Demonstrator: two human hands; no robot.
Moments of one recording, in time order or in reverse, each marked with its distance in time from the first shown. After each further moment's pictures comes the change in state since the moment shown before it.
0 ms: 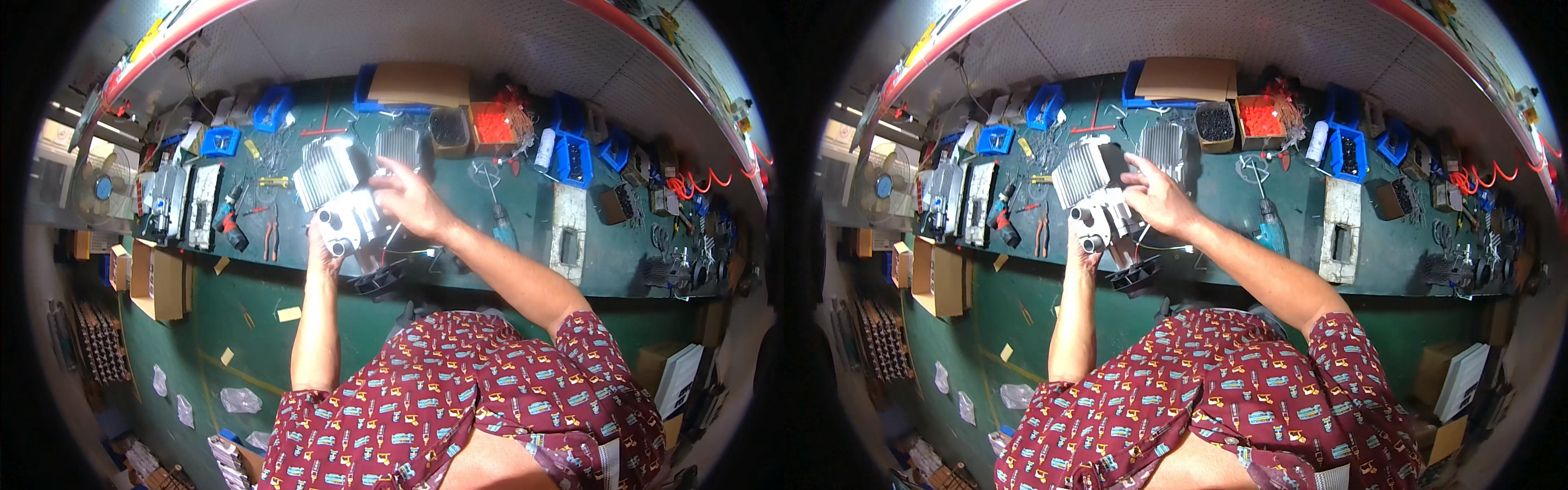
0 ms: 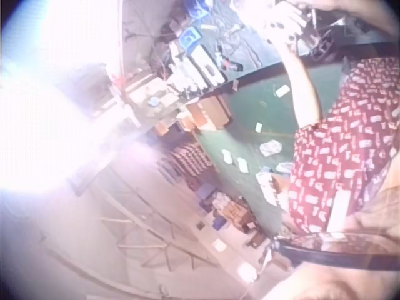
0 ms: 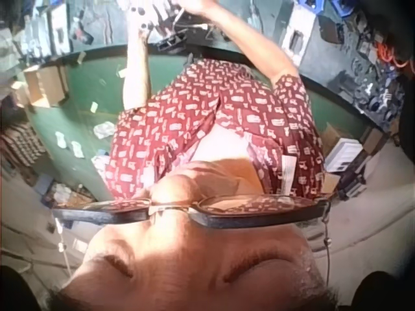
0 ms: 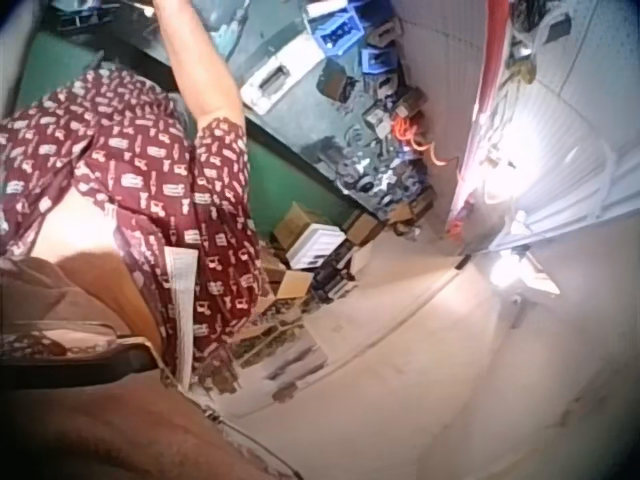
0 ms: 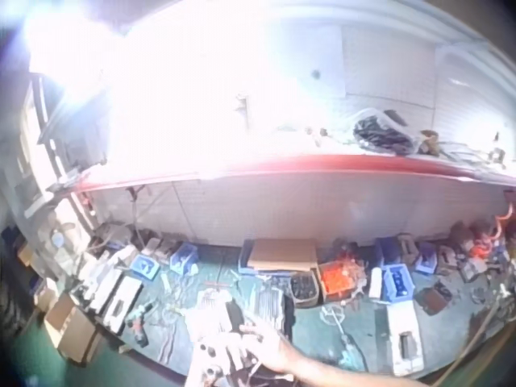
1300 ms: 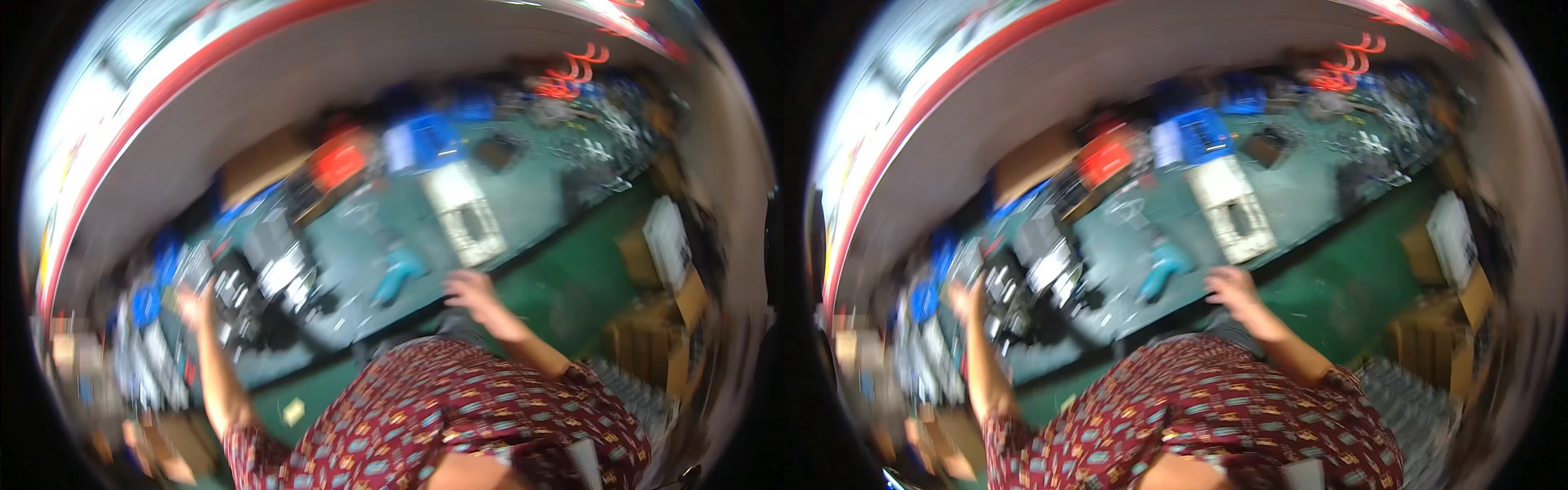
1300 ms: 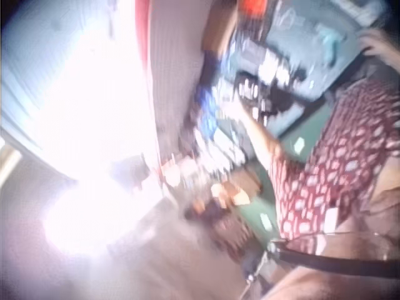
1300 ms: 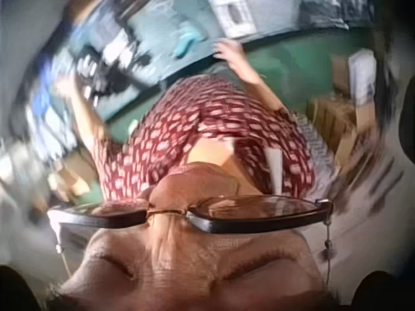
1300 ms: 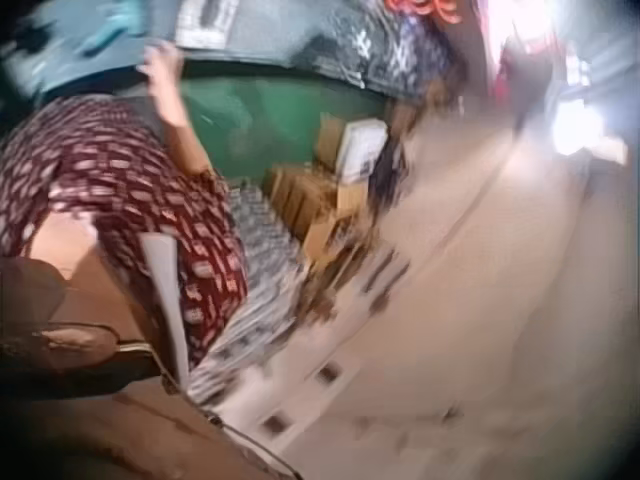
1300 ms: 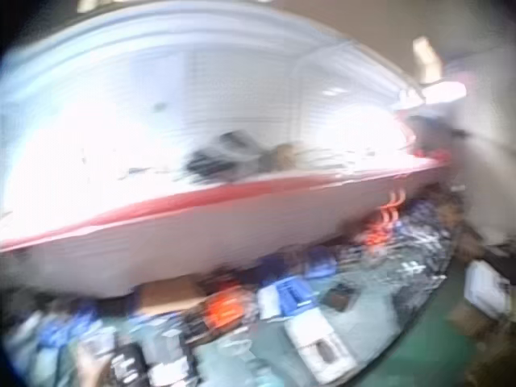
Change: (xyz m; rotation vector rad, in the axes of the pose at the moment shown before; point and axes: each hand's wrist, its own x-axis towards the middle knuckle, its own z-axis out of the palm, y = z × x) left_hand 0.184 0.122 -0.068 2.295 0.604 0.249; right_hand -0.267 0.088 -0.131 0.321 0.864 0.621
